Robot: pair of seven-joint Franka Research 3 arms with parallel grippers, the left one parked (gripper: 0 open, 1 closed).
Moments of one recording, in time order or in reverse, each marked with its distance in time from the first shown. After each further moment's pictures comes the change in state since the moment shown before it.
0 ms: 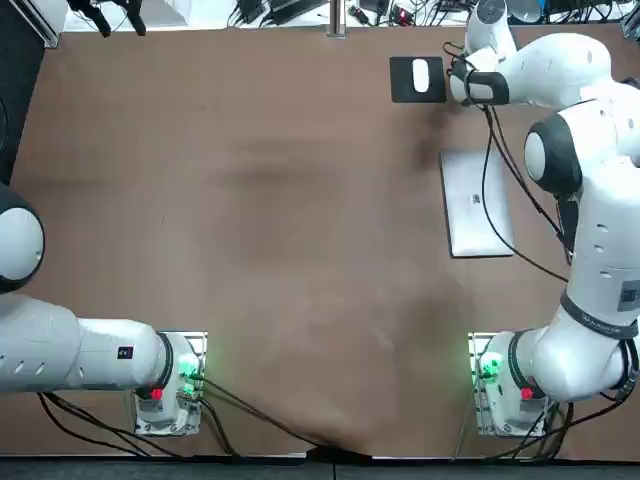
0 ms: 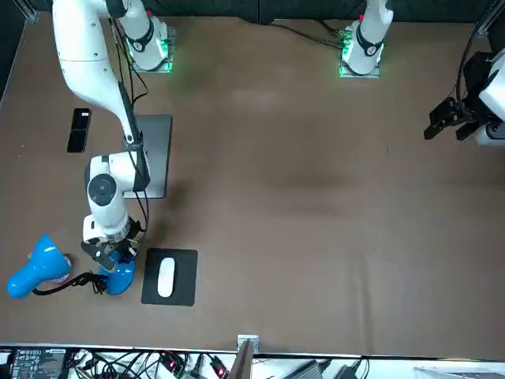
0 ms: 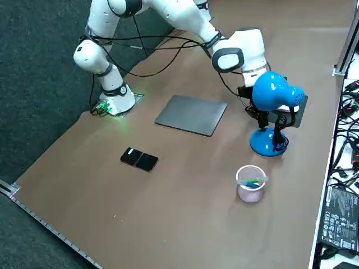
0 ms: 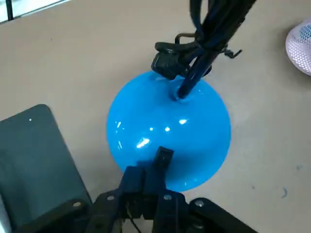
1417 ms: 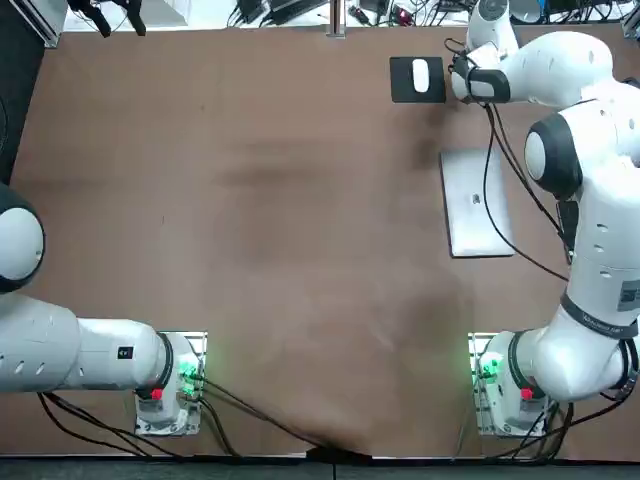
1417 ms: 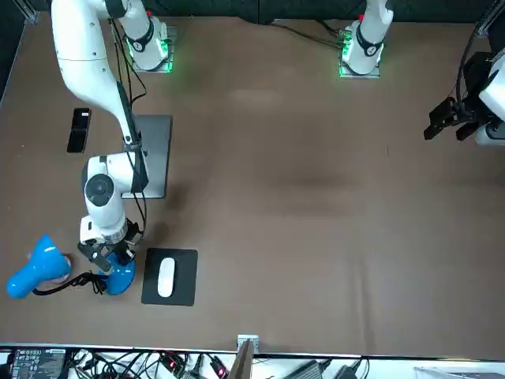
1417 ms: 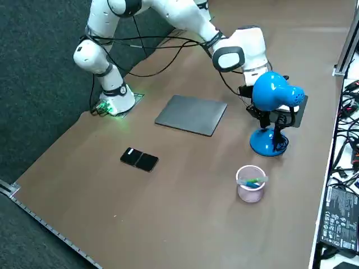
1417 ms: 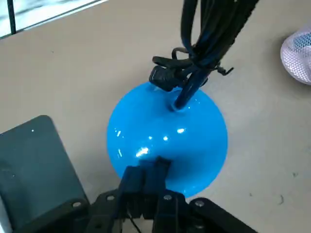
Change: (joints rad) arm -0.004 0.000 -0.007 0.015 0.000 0.000 0.002
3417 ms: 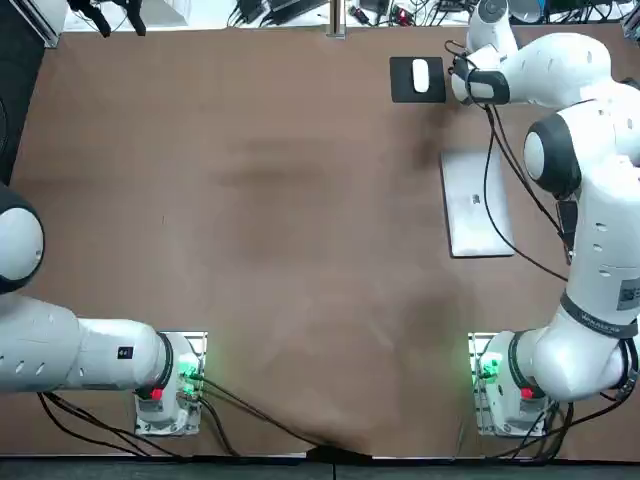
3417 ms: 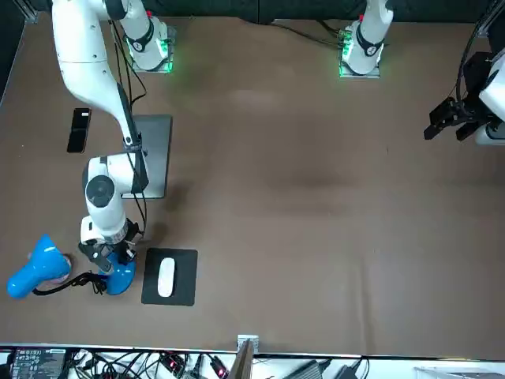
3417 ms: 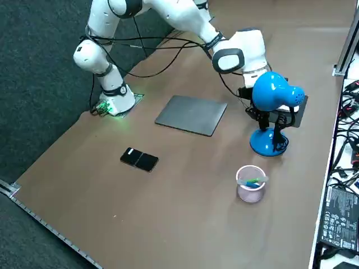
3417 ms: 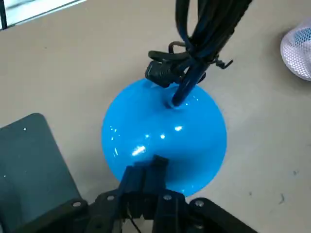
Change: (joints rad) arm -0.003 0.010 0.000 0.000 0.000 0.000 0.005
